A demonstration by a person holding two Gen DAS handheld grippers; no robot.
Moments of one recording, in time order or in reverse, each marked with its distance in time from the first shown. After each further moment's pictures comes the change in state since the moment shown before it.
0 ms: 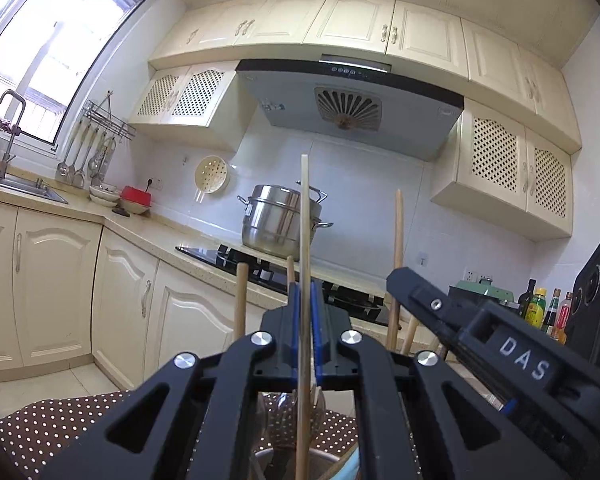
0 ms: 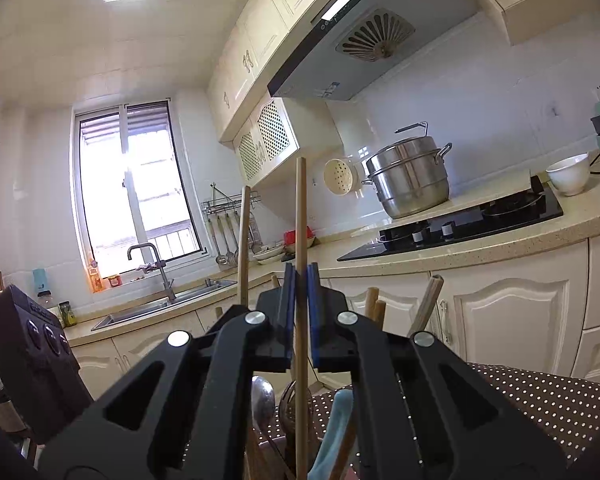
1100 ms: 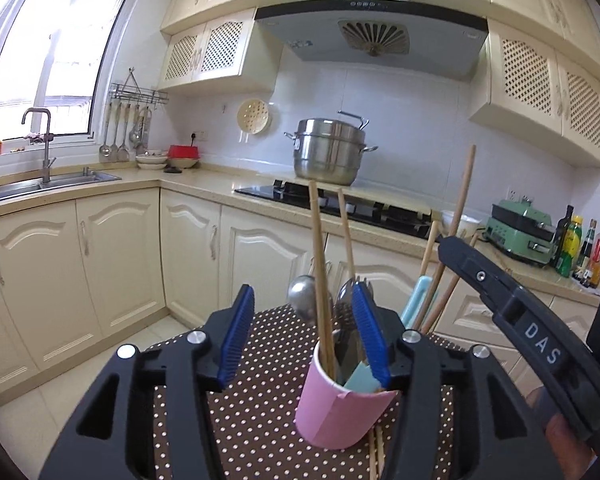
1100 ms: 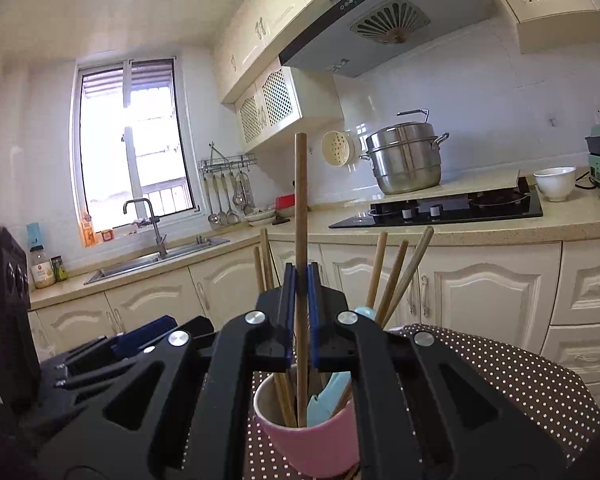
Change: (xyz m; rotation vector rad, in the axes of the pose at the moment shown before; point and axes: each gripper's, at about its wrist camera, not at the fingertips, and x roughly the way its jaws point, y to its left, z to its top) left arm -0.073 -0.004 0.019 0.127 0.307 0.219; right arm -0.047 0.034 -0.012 -0.111 0.144 -0.057
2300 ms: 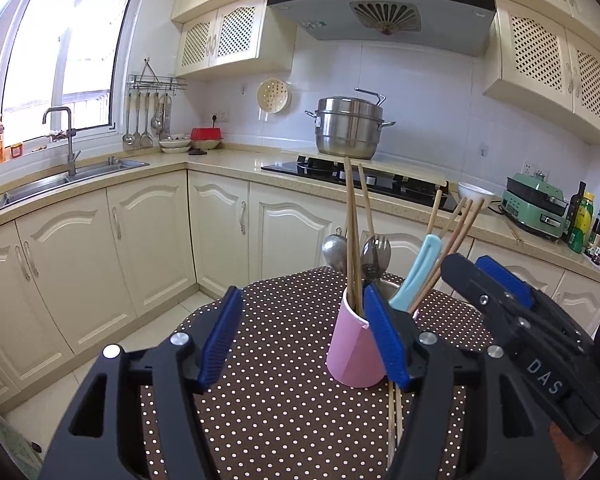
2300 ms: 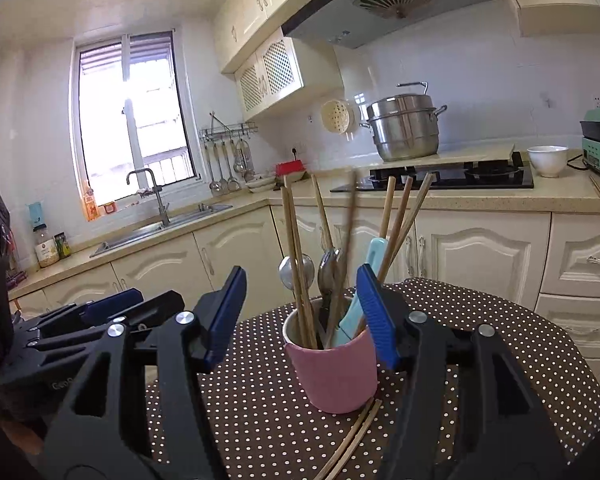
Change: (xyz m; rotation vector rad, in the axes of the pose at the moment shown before) left arm -0.062 0.009 -0.005 0.032 0.093 0.089; right arm -0.041 0.022 -0.013 0.005 0.105 -0.010
